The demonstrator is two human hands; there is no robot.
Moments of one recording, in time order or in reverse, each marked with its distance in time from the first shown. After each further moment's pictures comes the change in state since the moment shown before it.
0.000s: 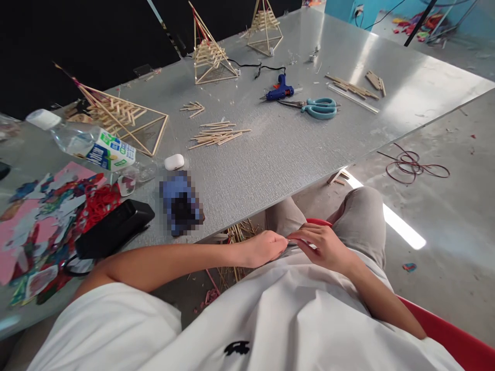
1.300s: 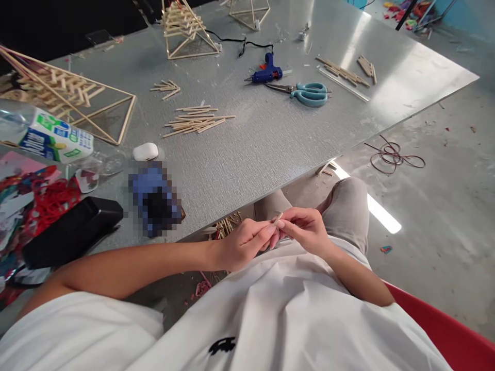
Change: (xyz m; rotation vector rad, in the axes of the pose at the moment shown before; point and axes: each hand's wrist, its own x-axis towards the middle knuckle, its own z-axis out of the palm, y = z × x) left_hand -0.018 0.008 -0.005 -0.041 0.109 0.381; right_hand 0.036 -0.028 0.006 0.774 0.224 0.441
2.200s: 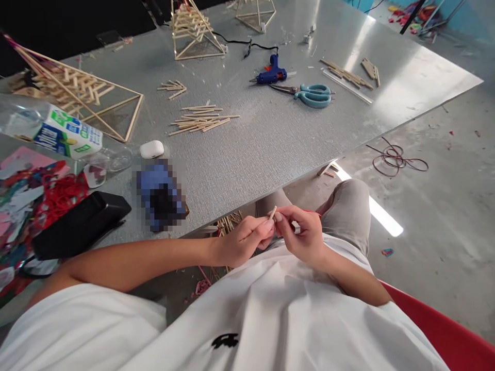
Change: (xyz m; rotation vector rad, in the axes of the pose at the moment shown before) left_hand 0.001 -0.007 0.000 -0.069 0.047 0.146; right_hand 0.001 -0.011 0.026 -0.443 0.243 -0.346
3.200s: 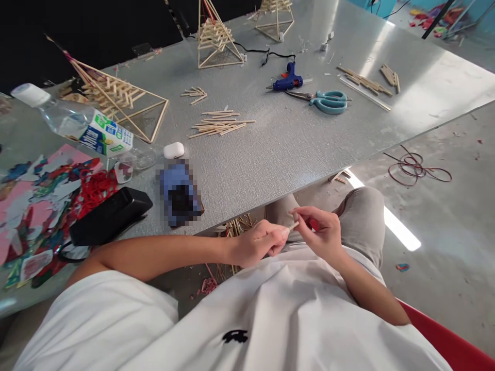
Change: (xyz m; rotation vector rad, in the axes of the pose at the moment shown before) left_hand 0.005 0.003 0.002 -0.198 -0.082 -0.129; right_hand 0.002 0.020 -0.018 -0.004 -0.013 0.062
